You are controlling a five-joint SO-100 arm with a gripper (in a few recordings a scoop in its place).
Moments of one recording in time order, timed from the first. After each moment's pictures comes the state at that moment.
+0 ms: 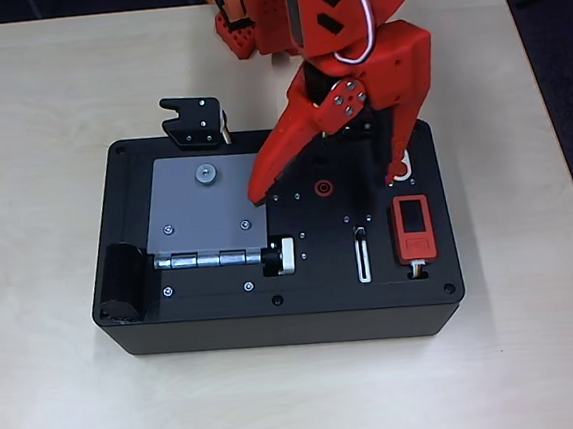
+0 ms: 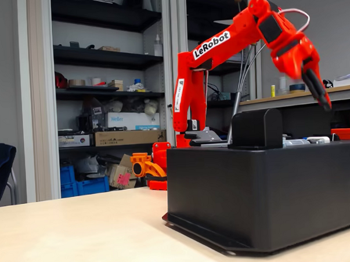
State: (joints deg) arm -14.6 86.6 67.0 82.7 79.0
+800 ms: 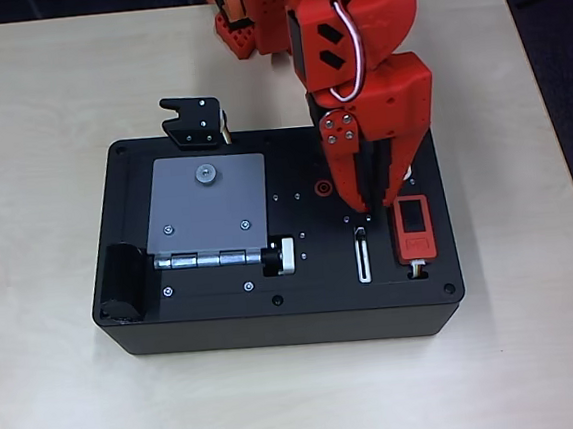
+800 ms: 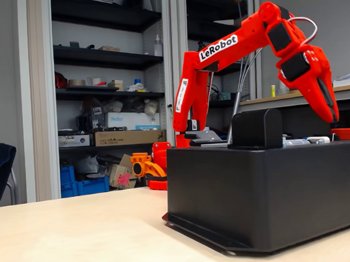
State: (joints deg) arm -14.3 79.6 63.5 82.7 90.6
